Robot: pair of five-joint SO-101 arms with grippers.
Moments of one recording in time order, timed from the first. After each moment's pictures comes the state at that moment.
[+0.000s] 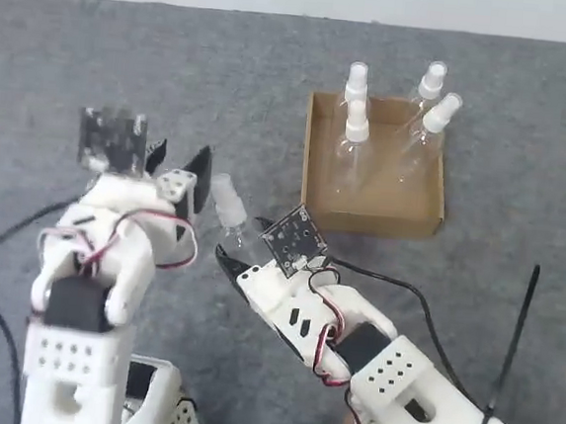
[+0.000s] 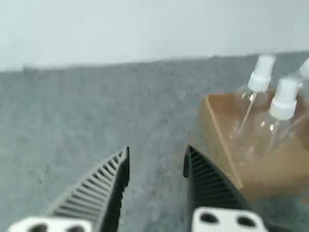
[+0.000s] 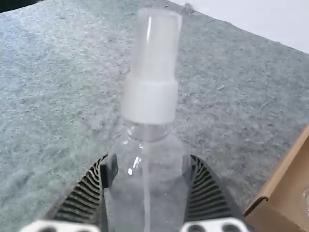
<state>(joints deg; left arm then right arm) -1.0 -62.9 47.4 58.6 4.4 -48.6 -51.0 75.9 8.7 -1.7</state>
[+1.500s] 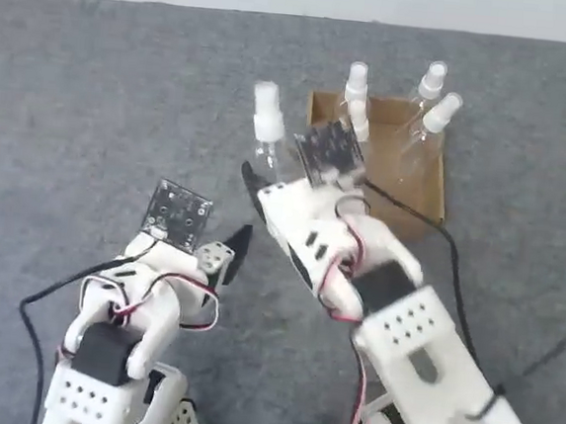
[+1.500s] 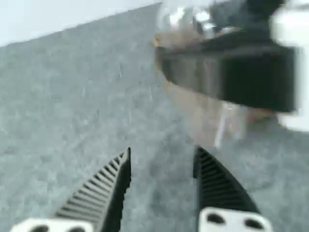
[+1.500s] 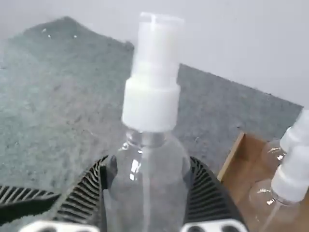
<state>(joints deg) 10.5 -84.2 71.3 61.3 -0.8 -37.1 -40.6 45.0 27.7 -1.8</state>
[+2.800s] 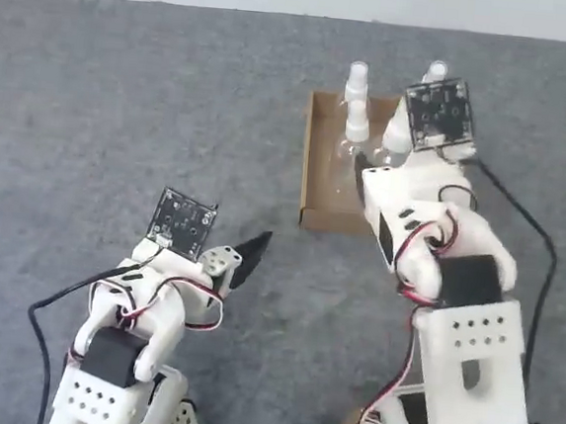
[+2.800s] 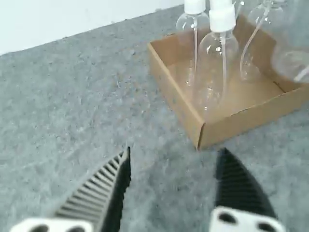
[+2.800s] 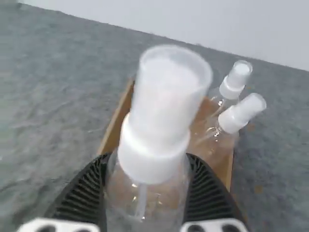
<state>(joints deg) 11.0 -88.3 78.5 55.0 -0.9 -15.1 -44.7 32.4 54.9 3.1</state>
